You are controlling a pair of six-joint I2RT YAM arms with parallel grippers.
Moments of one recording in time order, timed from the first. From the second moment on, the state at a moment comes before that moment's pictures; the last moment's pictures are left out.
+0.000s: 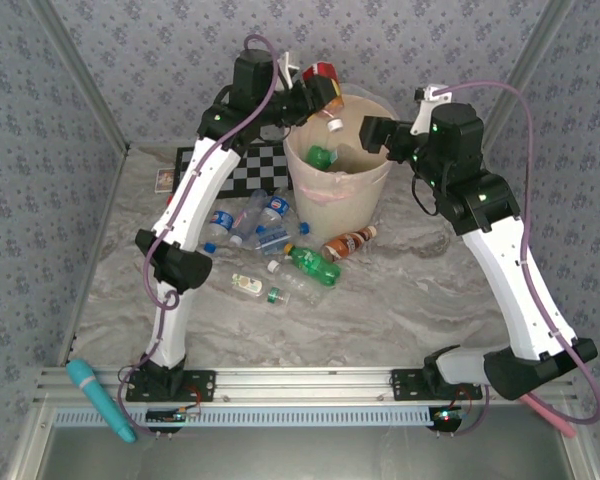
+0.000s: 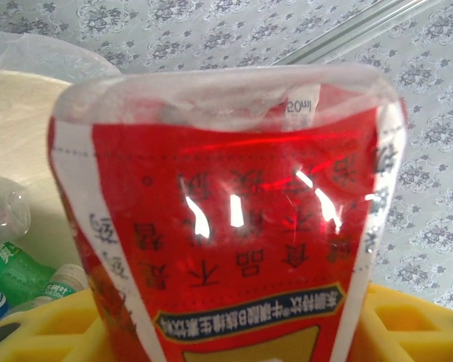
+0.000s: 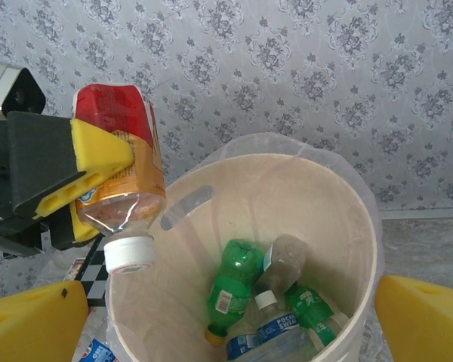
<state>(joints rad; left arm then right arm) -0.55 2.18 2.67 -0.74 0.44 -0.91 0.40 1.30 1.70 -0.63 0.11 0.32</state>
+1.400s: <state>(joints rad) -0.49 1.68 2.09 -0.89 0.18 -0.62 0.52 1.29 1.52 -0.63 0.12 0.30</state>
